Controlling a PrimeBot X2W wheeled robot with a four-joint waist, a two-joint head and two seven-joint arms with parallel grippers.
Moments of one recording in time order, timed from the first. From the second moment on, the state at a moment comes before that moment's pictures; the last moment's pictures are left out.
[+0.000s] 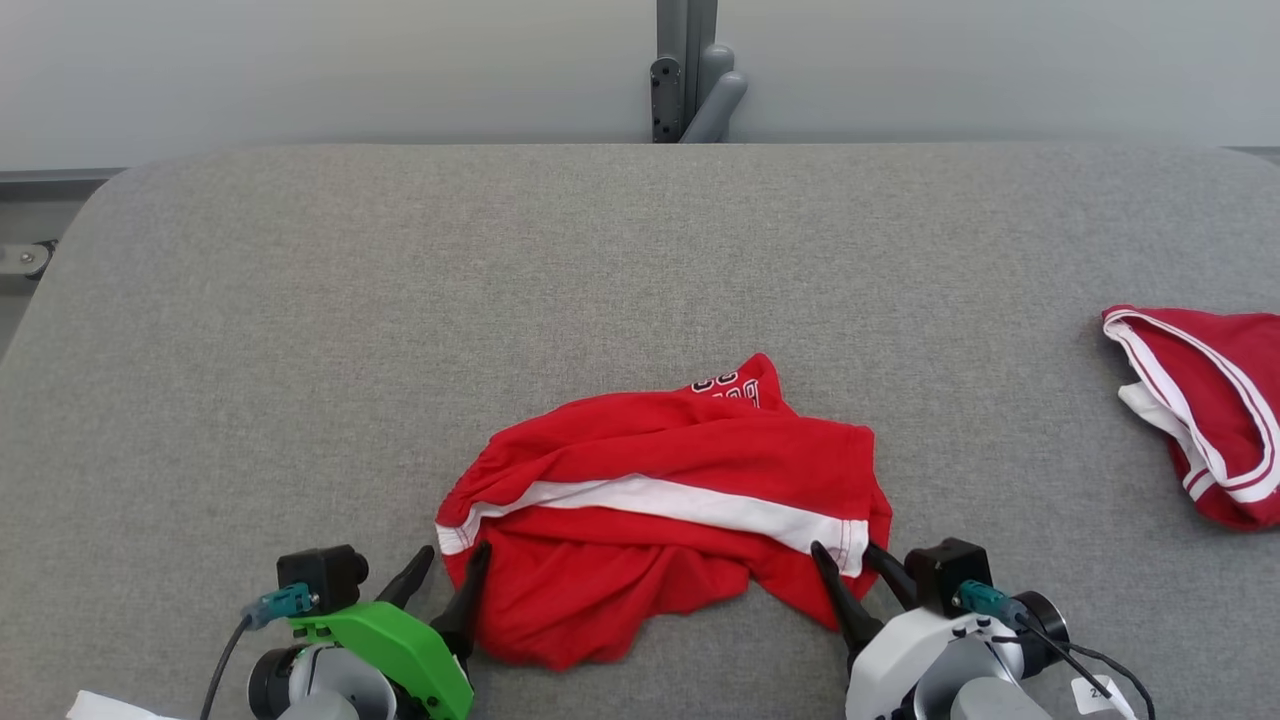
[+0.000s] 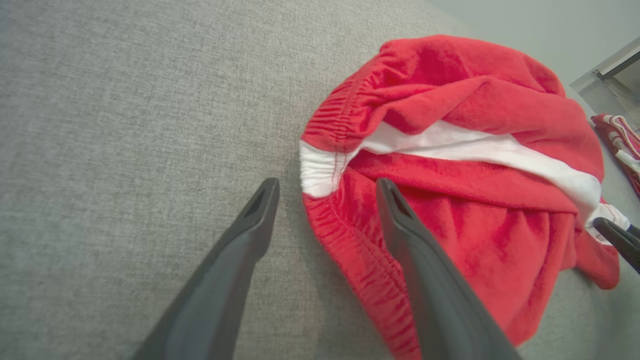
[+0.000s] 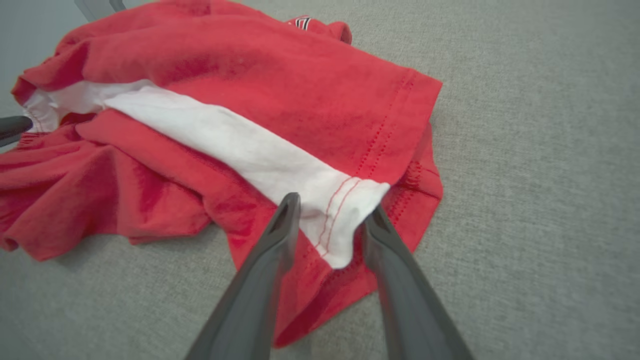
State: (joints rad) left arm -0.32 0.25 -0.65 0.71 -0.93 -0.13 -0.19; right arm -0.22 -0.05 0.31 0.68 0.19 0.13 -0.26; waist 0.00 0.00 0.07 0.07
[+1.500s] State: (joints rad) left arm -0.77 0.63 -0.66 0.28 -1.41 -0.13 0.10; right arm -0.82 -0.37 0.32 0.29 0.80 0.13 0.21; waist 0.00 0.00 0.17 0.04
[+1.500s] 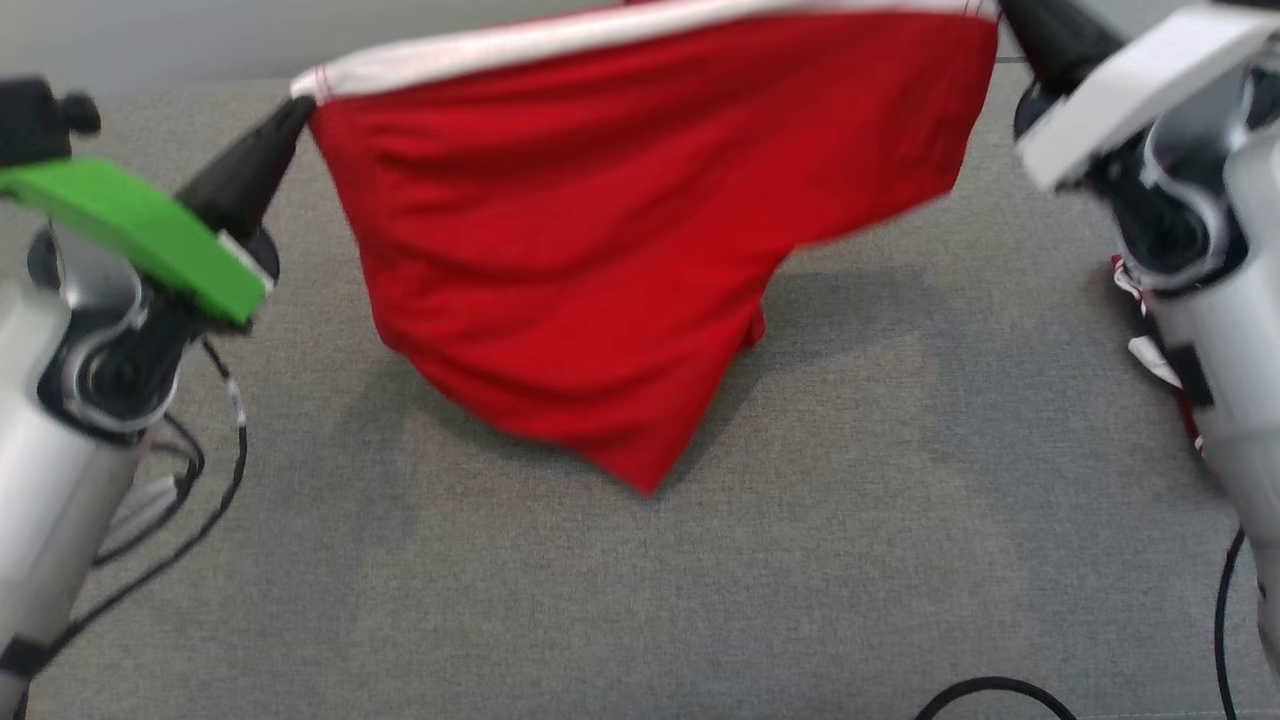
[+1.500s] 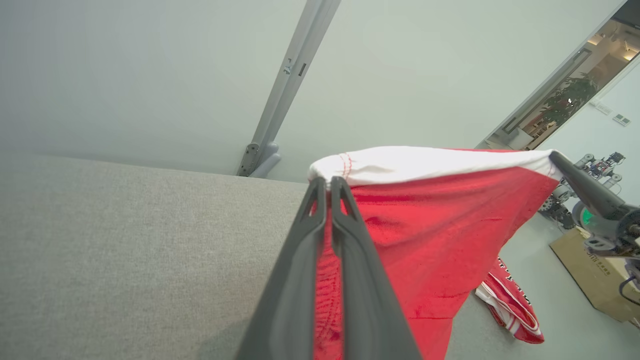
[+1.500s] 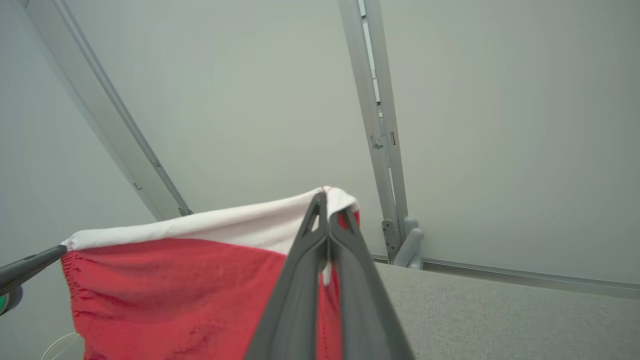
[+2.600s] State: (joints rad) left arm -0.29 0.47 -0.55 0.17 -0.80 -0.13 -0.26; right arm -0.18 -0.36 0.30 0.16 0.77 0.13 -0.26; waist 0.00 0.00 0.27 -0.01
